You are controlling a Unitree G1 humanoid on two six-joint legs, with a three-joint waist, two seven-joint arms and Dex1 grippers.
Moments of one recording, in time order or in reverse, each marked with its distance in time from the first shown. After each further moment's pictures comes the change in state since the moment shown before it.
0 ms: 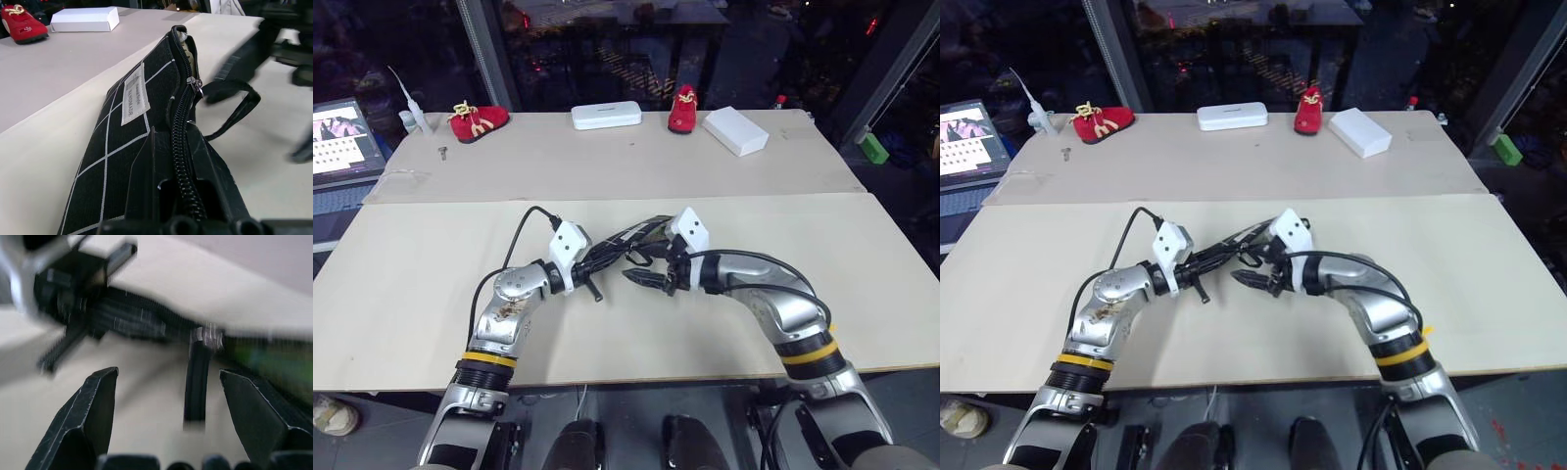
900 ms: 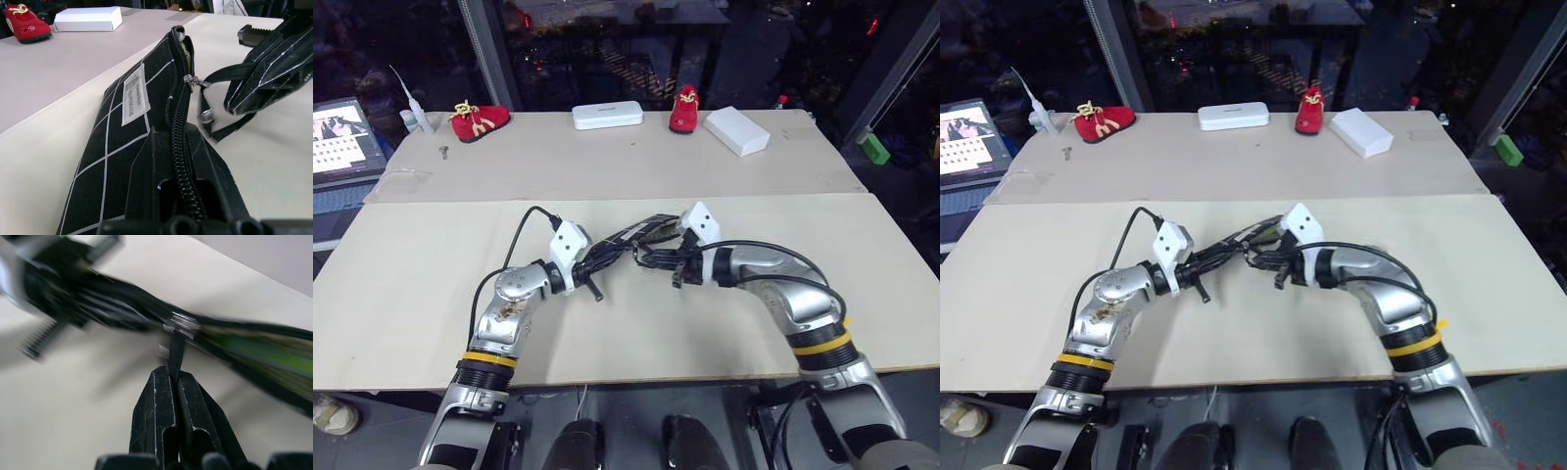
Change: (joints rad) left arm 0.001 -0.003 -0.007 -0.001 0.000 0.000 0.006; right arm 0.005 -0.217 -0.045 0.077 -0.062 -0.055 0.072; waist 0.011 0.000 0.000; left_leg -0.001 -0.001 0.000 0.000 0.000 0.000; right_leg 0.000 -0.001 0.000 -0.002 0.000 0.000
